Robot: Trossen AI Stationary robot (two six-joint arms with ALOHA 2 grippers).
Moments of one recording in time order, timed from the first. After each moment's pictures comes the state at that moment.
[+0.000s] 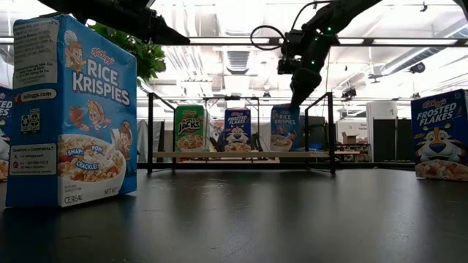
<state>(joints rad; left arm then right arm) 0.41 0.97 0.77 0.02 0.06 0.49 -0.76 1.72 1.55 -0.90 -0.16 -0.62</state>
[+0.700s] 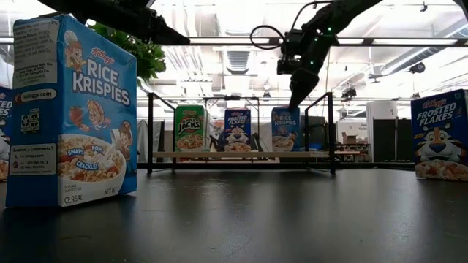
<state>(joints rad) 0.41 0.97 0.77 0.02 0.06 0.49 -0.76 1.72 1.55 -0.87 -0.16 -0.59</state>
